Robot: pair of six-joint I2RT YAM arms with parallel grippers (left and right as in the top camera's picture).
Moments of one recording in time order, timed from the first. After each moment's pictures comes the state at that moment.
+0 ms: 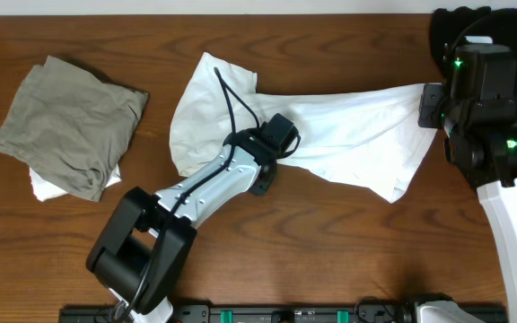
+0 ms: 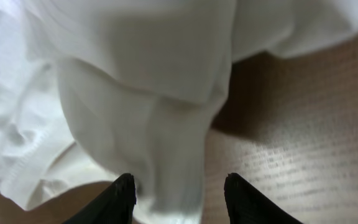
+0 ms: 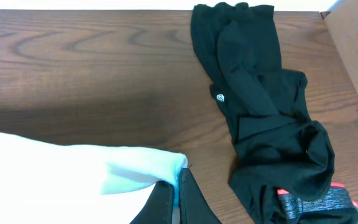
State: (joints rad) left arm -0.66 1.83 1.19 -0.79 -0.29 -0.15; right arm 0.11 1.32 1.44 -0.91 0.30 0.12
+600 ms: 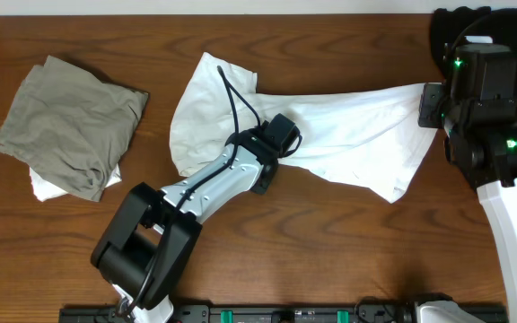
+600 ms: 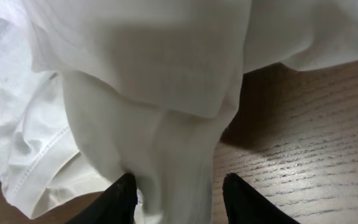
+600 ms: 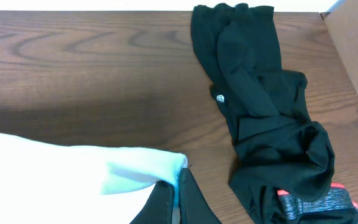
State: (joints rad) left arm -0.66 1.86 1.19 -0.77 -0.32 -0.14; right arm 0.11 1.32 1.44 -0.90 0.30 0.12
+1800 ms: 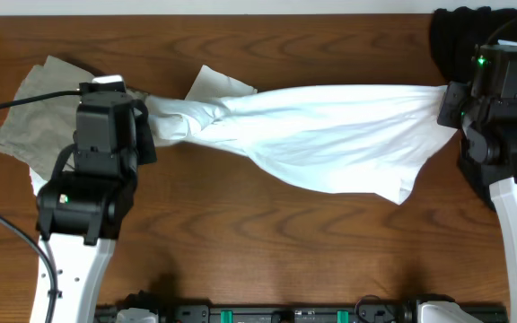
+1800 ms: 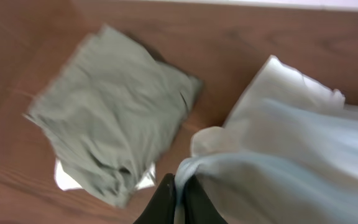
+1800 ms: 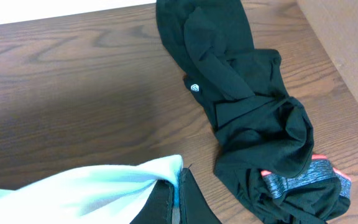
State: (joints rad) left arm -0.14 1.11 1.24 -0.92 -0.32 -0.18; right arm 0.01 1.32 1.44 -0.93 0.31 0.19
